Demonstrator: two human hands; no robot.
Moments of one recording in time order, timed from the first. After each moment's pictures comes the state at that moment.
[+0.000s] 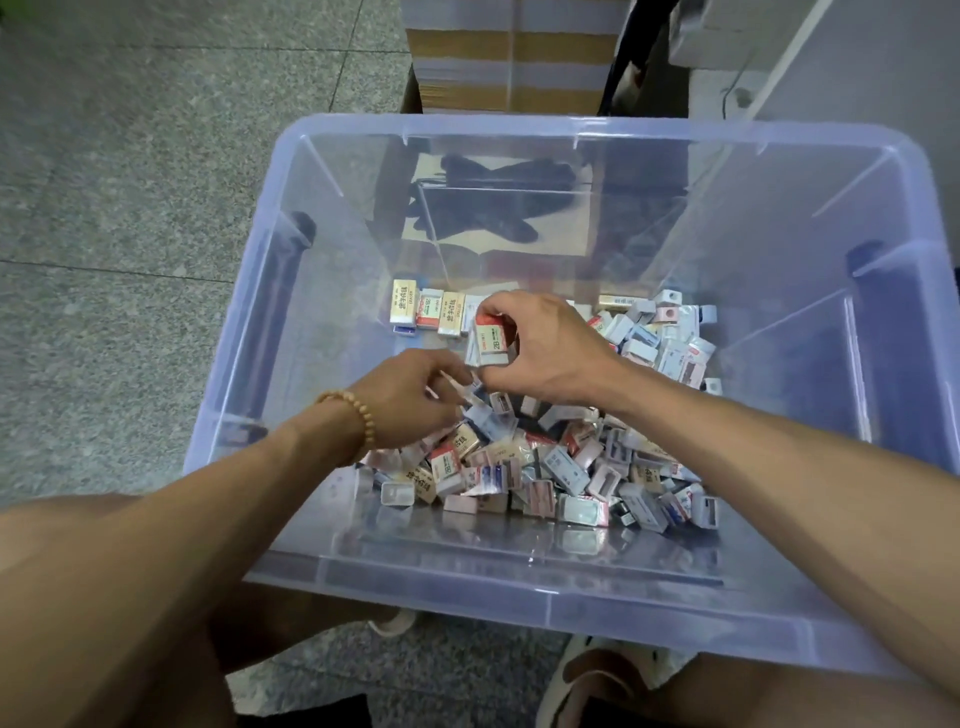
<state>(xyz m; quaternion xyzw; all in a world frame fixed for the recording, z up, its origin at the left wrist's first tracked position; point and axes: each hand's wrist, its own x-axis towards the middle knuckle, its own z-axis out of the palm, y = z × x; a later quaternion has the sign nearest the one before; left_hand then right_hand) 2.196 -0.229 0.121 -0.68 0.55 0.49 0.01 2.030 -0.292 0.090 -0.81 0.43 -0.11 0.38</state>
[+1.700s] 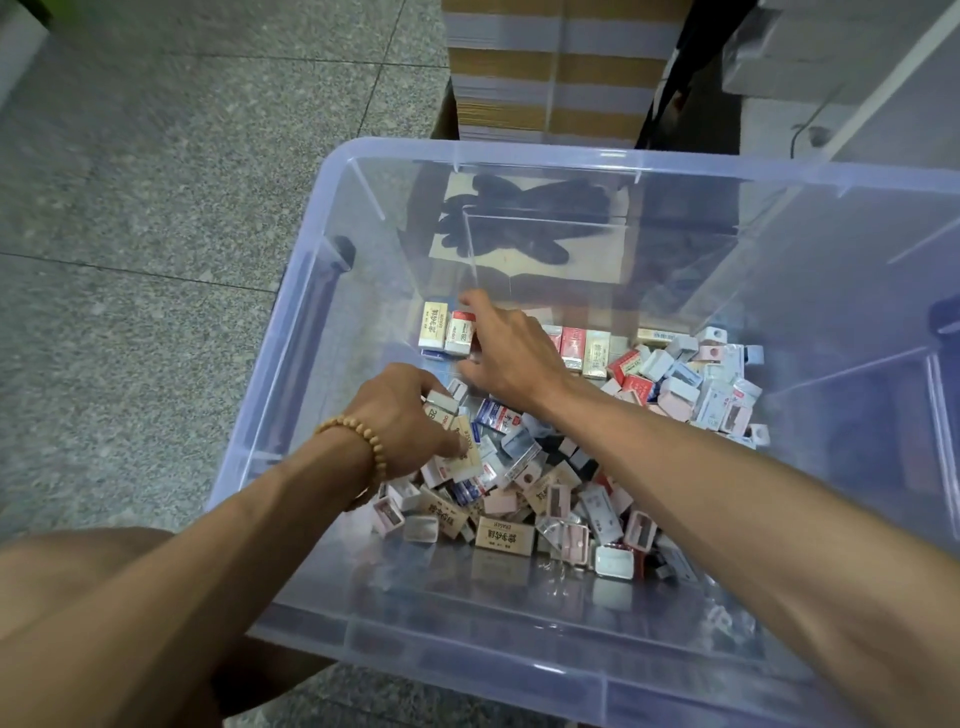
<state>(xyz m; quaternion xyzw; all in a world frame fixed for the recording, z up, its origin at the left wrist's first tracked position) 2.213 -0.233 0.130 -0.78 0.42 0.46 -0.02 2.101 -0.320 0.026 -0.83 0.43 -0.13 0.32</state>
